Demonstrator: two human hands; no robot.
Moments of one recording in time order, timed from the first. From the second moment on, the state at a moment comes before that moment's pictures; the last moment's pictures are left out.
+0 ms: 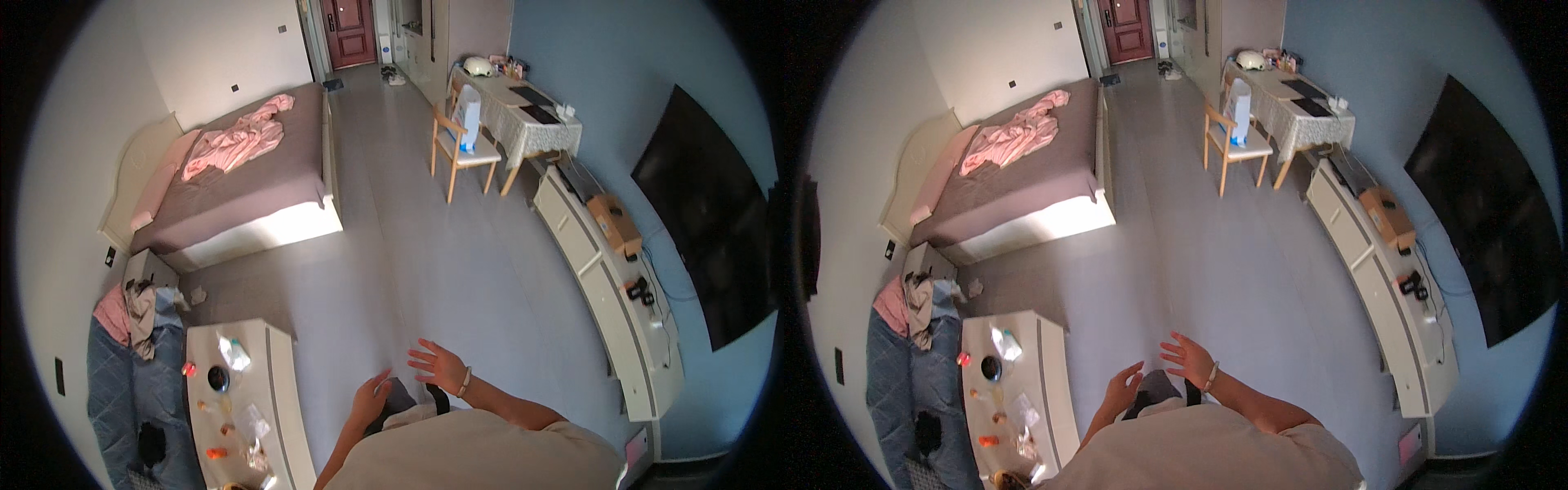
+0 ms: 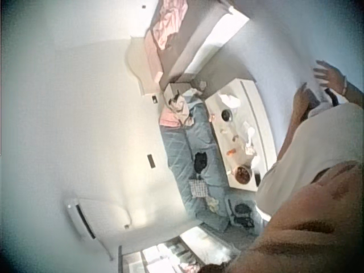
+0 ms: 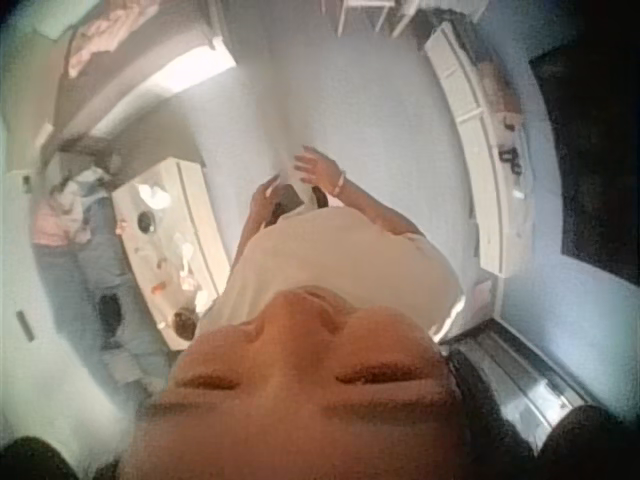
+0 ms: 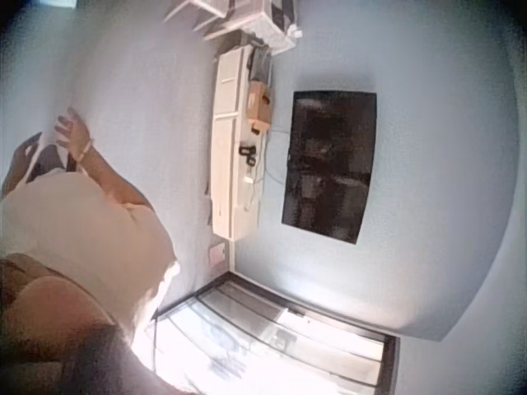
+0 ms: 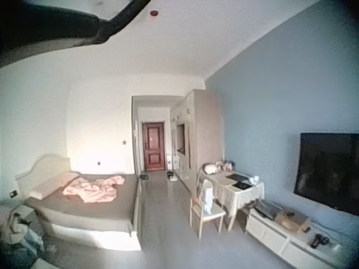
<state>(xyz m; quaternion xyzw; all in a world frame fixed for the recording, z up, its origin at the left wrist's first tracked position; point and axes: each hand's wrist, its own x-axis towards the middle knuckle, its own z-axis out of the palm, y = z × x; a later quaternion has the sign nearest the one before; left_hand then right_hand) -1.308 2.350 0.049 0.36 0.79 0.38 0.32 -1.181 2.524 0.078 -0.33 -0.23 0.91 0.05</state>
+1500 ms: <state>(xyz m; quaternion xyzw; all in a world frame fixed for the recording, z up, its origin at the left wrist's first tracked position) -2.409 3.780 0.052 0.49 0.67 0.43 0.37 -2.226 3.877 0.034 -0.46 -0.27 0.80 0.29</state>
